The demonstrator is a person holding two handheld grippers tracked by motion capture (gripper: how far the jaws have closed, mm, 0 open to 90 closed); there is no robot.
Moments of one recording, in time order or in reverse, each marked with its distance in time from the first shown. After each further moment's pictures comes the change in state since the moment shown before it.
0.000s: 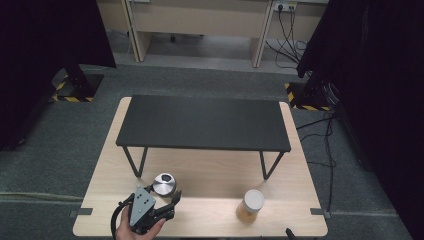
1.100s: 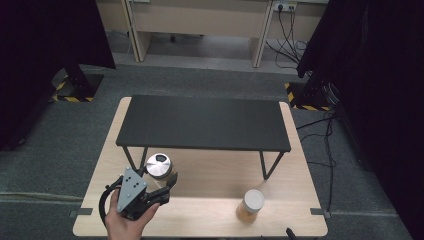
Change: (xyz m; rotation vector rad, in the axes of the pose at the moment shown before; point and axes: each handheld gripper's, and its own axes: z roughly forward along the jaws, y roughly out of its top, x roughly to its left) left arm 0.009 0.060 -0.011 -0.068 0.010 0.030; right arm -0.002 0.000 0.001 0.000 0.001 0.005
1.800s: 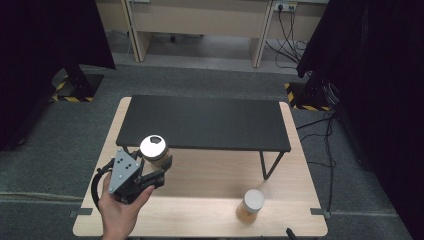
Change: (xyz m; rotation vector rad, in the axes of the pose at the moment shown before) left arm 0.016 0.034 0.008 -0.042 0.042 -0.001; right arm 0.000 0.000 0.000 0.002 0.001 0.001
